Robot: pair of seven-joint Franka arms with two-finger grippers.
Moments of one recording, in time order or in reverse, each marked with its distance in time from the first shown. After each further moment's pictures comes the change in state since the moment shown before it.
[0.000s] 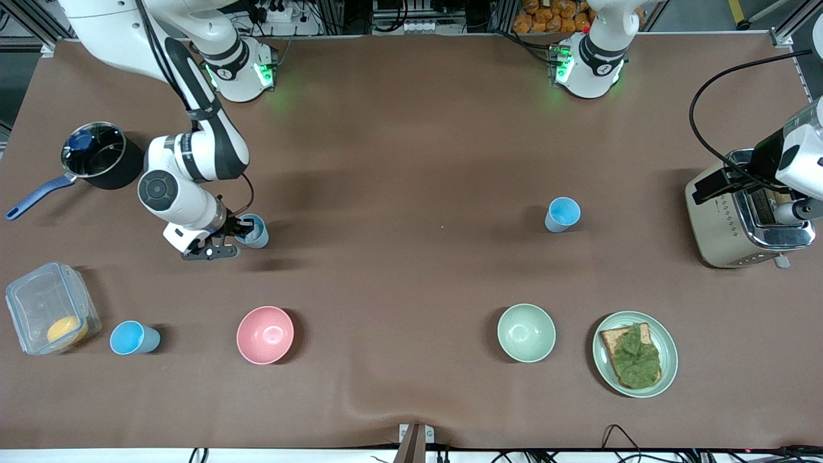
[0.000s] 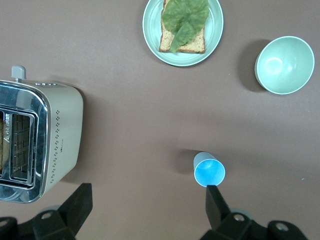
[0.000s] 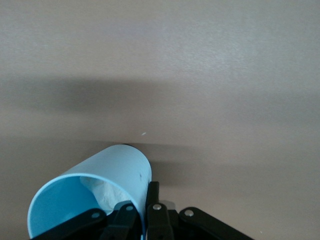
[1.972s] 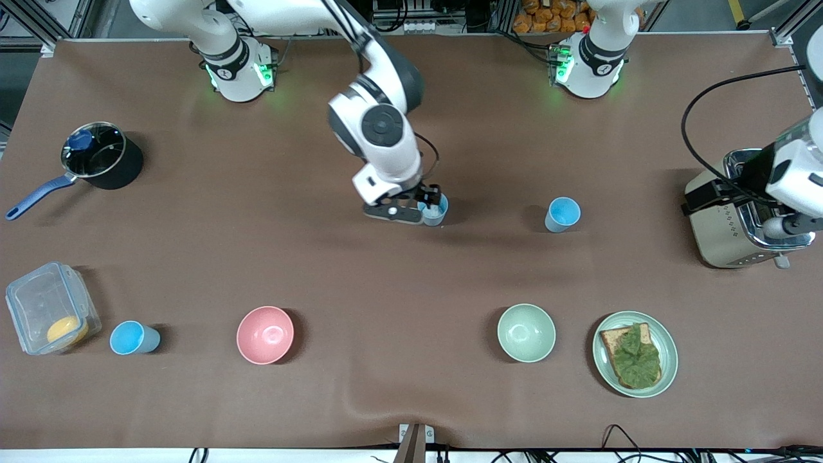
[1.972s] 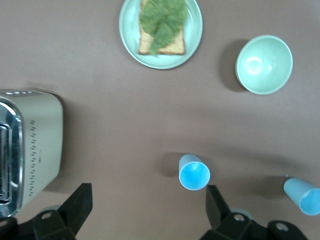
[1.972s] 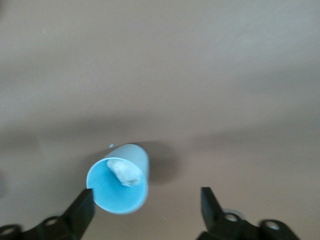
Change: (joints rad) left arm -0.028 0.057 -0.014 0.034 -0.035 0.014 0.012; right arm 0.599 0.177 -0.029 0.661 0.172 -0.380 0.806
